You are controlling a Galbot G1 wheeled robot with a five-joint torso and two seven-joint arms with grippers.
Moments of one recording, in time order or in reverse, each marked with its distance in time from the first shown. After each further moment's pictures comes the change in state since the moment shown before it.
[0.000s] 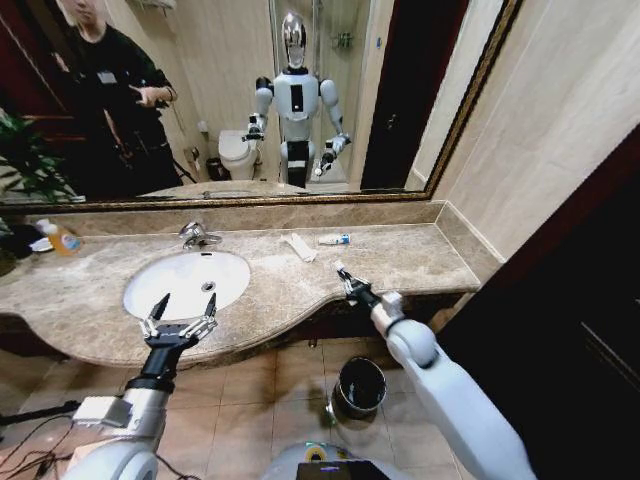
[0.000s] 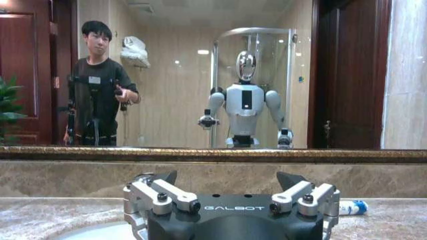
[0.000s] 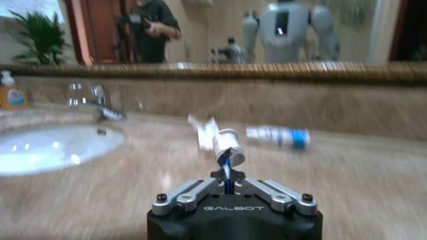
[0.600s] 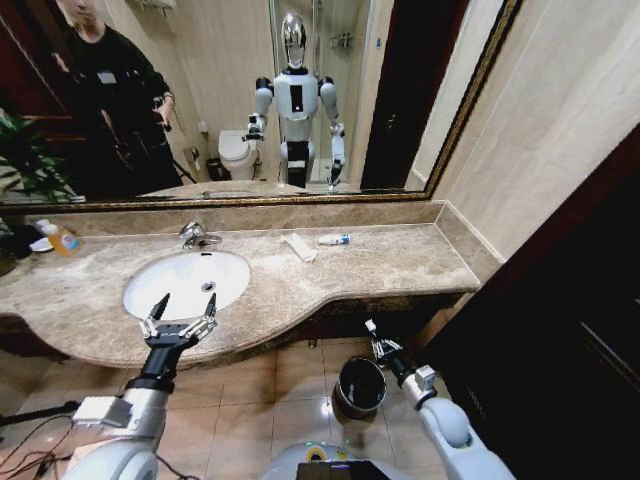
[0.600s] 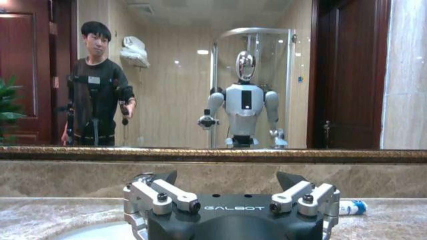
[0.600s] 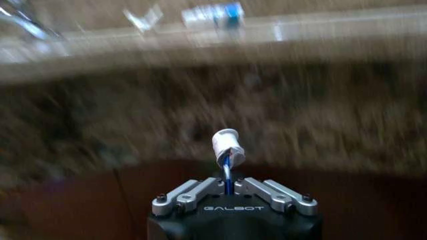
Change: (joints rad) left arm 0.000 0.000 0.000 0.000 0.000 0.000 0.000; right arm -0.103 0.174 0.152 -0.494 -0.109 0.334 -0.152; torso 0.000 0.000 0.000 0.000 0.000
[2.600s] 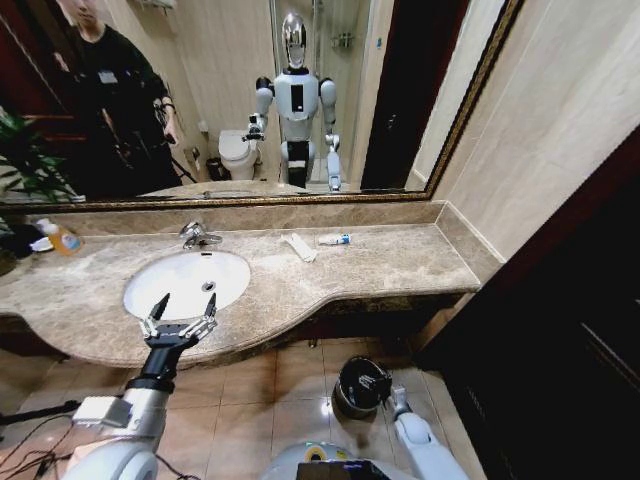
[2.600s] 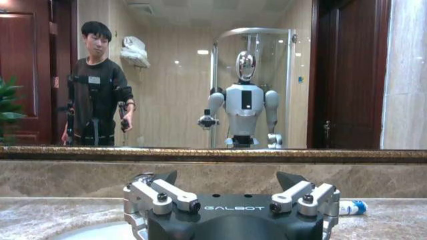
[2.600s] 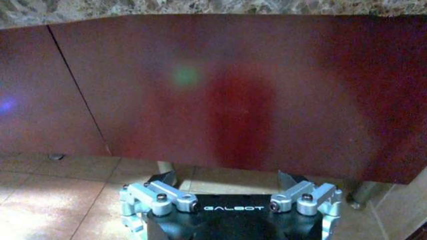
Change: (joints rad) left arm 0.000 0.000 0.000 0.000 0.000 0.000 0.000; right arm 0.175 0.106 -0.045 -0.493 -0.122 0.103 0.070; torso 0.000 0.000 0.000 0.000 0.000
